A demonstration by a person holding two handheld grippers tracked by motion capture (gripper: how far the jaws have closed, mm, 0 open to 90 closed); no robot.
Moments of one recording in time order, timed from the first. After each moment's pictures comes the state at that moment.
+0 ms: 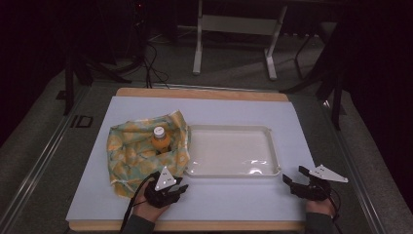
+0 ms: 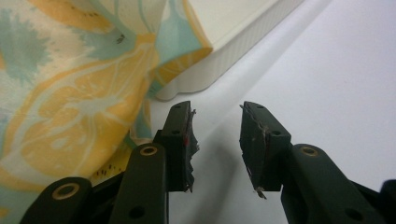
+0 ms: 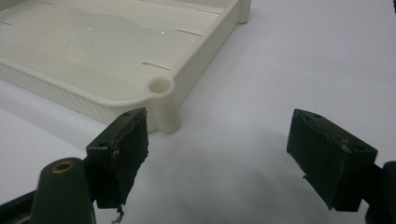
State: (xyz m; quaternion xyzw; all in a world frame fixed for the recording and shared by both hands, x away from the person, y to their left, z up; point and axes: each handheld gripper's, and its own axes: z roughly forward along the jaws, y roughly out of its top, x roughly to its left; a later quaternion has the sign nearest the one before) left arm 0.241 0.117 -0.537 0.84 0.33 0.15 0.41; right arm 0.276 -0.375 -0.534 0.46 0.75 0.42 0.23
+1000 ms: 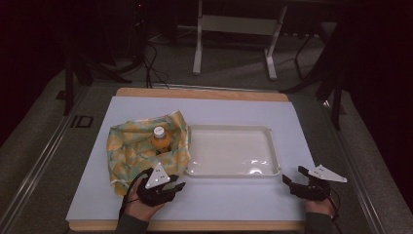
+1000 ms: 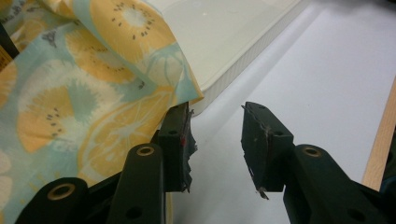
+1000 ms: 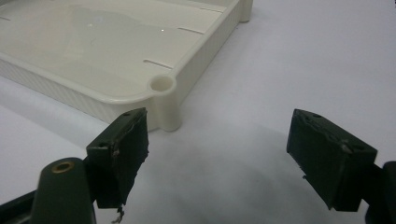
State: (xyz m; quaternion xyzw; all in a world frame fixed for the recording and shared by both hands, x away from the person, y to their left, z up) left arm 0.235 0.131 -0.502 0.83 0.32 0.15 0.43; right arm 0.276 -0.373 -0.534 0.45 0.75 0.42 0.24
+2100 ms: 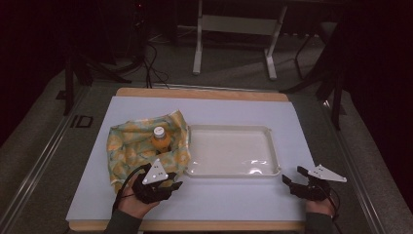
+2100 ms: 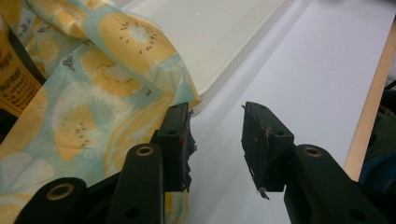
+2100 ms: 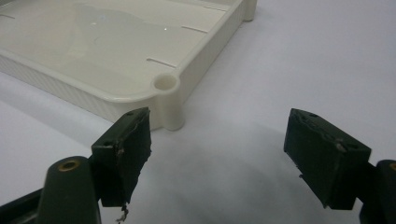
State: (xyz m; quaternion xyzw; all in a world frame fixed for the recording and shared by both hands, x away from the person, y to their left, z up) left arm 0.236 0.138 -0.477 0.85 0.29 0.14 0.41; right arm 0.277 -0.373 -0.534 0.45 0.75 0.42 0.23
